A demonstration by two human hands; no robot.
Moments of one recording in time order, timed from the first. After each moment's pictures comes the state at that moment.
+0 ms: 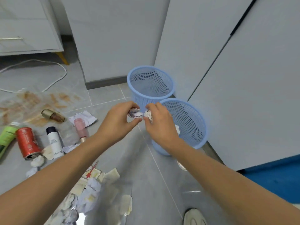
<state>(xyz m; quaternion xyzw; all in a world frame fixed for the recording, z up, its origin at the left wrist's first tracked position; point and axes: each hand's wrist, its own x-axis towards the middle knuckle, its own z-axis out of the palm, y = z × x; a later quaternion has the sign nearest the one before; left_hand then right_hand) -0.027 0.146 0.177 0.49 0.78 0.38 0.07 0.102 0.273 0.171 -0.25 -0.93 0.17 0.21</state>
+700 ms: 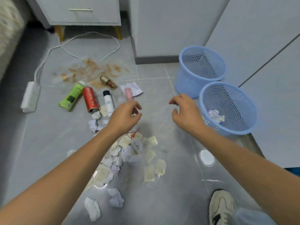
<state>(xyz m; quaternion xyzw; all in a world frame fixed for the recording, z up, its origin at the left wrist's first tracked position) -0.032 -0.026 0.126 0.32 0.88 0.33 0.14 0.090 0.193 0.140 -0.17 -0.96 0.21 0.11</state>
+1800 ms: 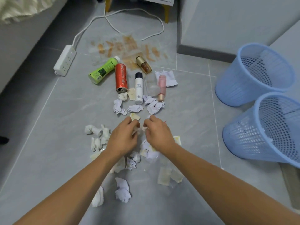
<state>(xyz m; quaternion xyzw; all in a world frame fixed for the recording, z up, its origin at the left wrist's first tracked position) 0.011 -0.131 -0.012 0.21 0.93 0.27 0.10 0.033 0.039 -0.016 0.02 -0.98 0.21 -0.03</state>
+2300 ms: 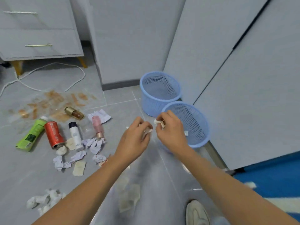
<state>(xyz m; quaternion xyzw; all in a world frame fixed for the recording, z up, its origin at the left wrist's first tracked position) 0.039 0.090 0.181 0.47 0.78 0.41 0.07 0.132 0.237 0.199 -0.25 -0.92 0.20 0.24</state>
